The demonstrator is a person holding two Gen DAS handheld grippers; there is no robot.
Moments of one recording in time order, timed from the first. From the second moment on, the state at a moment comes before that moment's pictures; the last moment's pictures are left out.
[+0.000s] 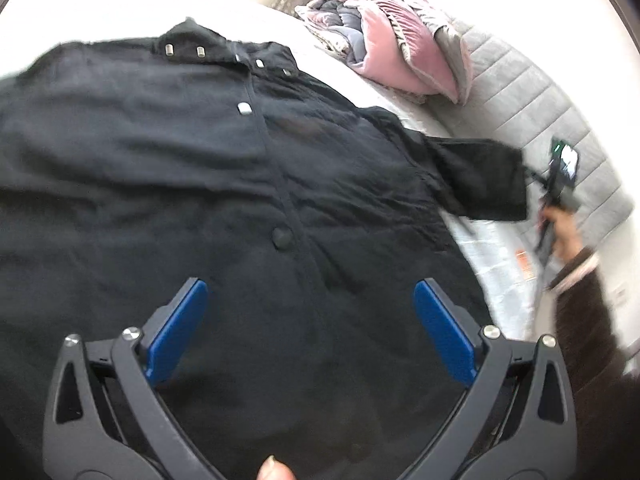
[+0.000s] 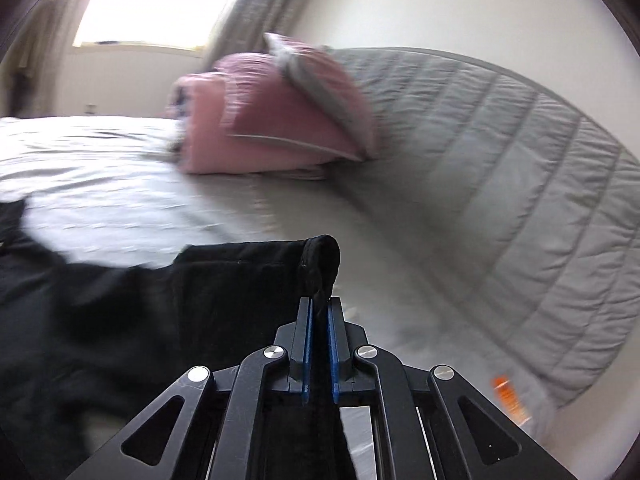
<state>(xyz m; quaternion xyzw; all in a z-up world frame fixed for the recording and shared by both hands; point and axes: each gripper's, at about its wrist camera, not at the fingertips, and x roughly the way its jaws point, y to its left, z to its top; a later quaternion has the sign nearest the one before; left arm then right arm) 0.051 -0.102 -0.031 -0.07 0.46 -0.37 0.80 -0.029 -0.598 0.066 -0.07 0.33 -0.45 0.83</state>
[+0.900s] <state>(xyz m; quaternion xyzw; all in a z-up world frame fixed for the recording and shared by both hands) 0.083 -0.133 -0.033 0.02 0.43 -0.29 0.86 0.023 -0.535 0.006 0.07 0.35 -0.20 0.91</state>
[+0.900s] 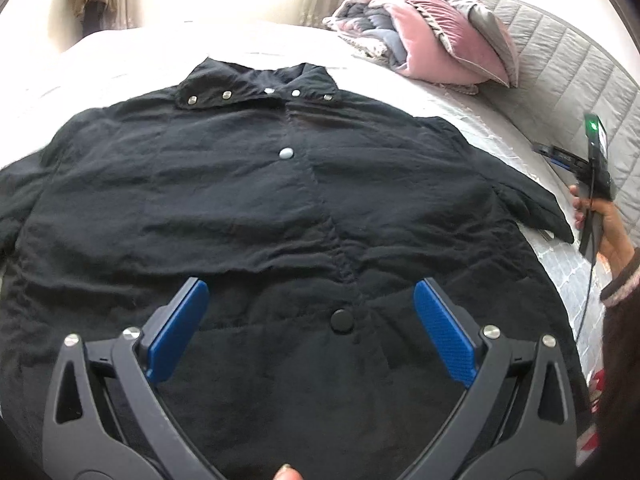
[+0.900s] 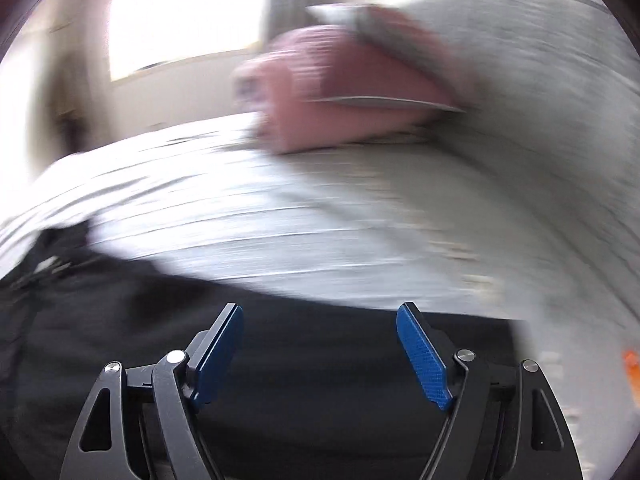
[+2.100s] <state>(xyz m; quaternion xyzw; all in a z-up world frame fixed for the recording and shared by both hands) 0.095 -0.090 -0.041 -0.08 0.49 -0.32 0.81 -0.178 -0.638 -0.066 0.42 0.29 -0.35 0.79</state>
